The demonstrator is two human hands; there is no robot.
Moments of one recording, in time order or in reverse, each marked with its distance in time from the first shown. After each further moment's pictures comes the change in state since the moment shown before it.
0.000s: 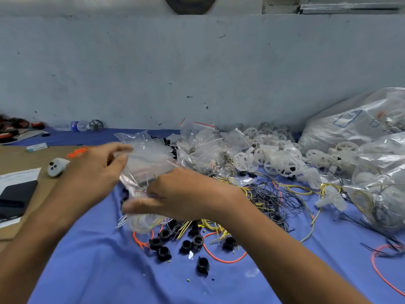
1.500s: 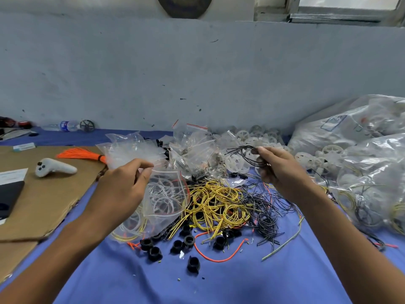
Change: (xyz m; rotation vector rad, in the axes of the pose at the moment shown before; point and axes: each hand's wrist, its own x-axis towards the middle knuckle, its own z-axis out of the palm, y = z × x) left_hand -0.018 0.011 0.058 -0.009 0.066 0.155; right_hand -0.119 0.176 -0.036 1.050 0.789 0.614
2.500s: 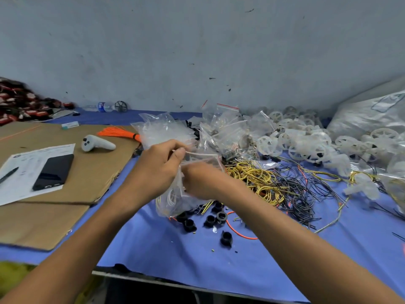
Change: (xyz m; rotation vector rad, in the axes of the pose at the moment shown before) left_hand -0.009 0.001 -0.015 -0.223 -0.129 -0.072; right_hand -0.048 0.032 0.225 -1.418 -0.730 -0.279
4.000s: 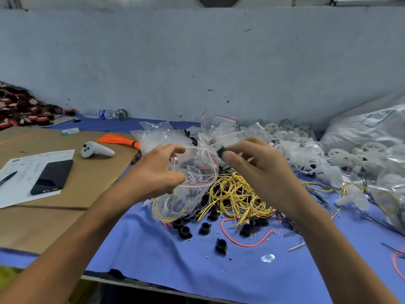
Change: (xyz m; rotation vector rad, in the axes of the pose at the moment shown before) left_hand 0.005 0.009 -0.014 0.092 -0.206 -0.157; right_hand -0.109 0.049 -0.046 0.578 0.684 -0.088
